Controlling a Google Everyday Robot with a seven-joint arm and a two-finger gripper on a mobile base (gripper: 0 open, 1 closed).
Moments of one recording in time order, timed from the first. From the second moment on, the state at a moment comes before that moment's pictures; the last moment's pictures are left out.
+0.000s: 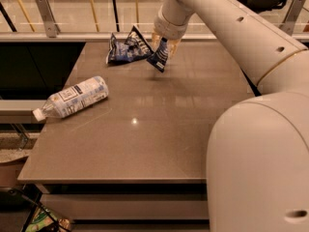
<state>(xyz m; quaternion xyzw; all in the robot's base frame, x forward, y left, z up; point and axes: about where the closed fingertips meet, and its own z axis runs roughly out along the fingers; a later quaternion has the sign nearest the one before) 0.767 -0.030 0.891 -0.94 0.20 -0.19 0.18</state>
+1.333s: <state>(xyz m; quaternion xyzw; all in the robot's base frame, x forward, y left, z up) 0.794 -0.027 0.855 -0.95 0.19 -0.17 0.16</state>
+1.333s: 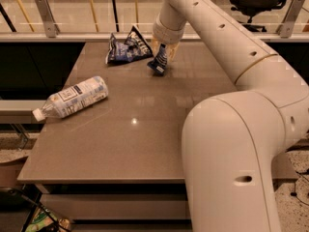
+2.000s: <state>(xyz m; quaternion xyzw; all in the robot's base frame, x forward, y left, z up) 0.795 -0.023 0.847 -0.95 0.19 -0.16 0.16</state>
